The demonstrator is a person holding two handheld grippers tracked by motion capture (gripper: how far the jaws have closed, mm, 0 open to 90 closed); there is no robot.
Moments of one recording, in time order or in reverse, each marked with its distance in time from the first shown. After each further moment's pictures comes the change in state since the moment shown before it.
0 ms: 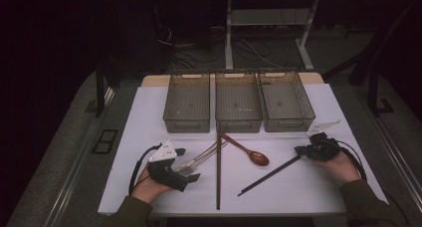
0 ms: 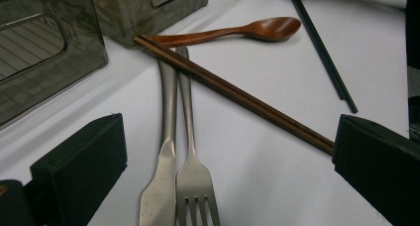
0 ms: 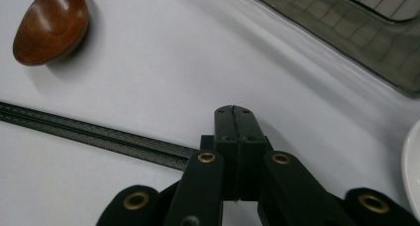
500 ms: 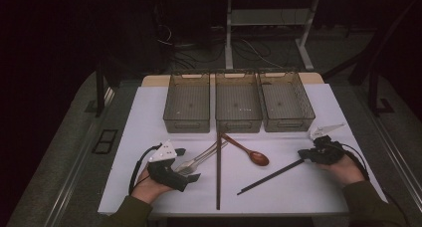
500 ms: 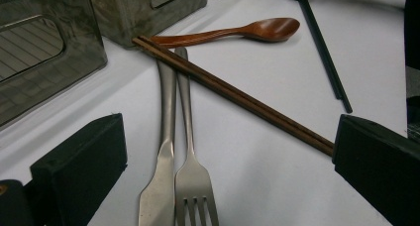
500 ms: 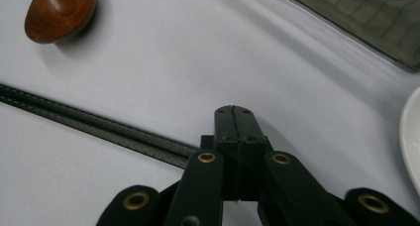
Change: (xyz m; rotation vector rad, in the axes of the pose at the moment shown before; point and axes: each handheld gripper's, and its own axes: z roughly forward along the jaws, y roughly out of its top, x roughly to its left) left arm -0.001 0.000 0.000 0.002 -0.004 0.002; right arm 0.002 -0.009 -0.008 0.017 0.006 0.007
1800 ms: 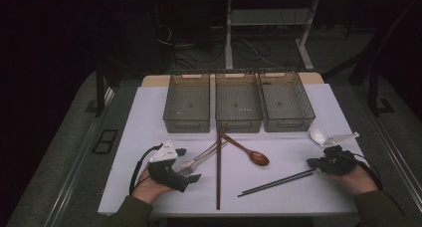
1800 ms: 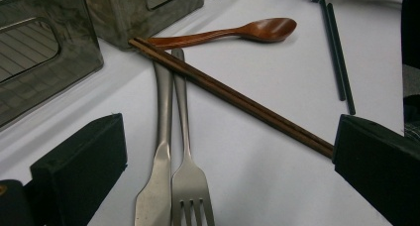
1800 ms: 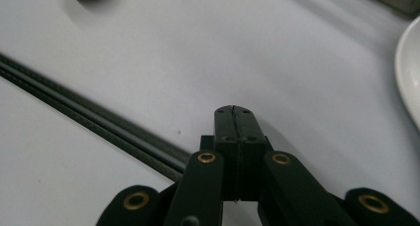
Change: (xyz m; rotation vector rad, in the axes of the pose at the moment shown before) left arm -0.002 0.001 0.000 -0.002 -0.004 0.006; right arm 0.007 -0.026 -0.021 0.011 0.000 -0.001
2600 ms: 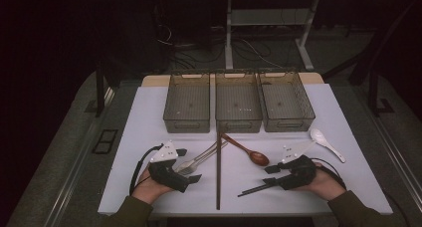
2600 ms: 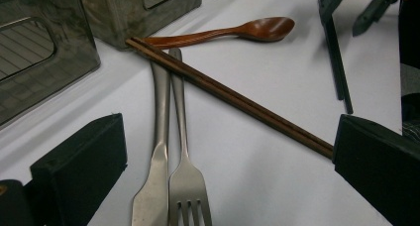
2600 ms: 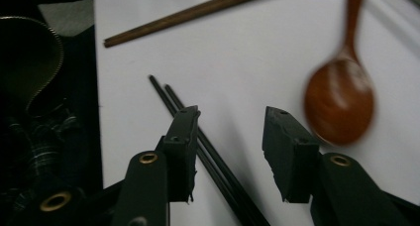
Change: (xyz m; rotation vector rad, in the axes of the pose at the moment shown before) left arm -0.001 0.000 0.002 0.003 -0.007 0.002; right arm 0.095 0.051 0.032 -0.106 0.377 -0.339
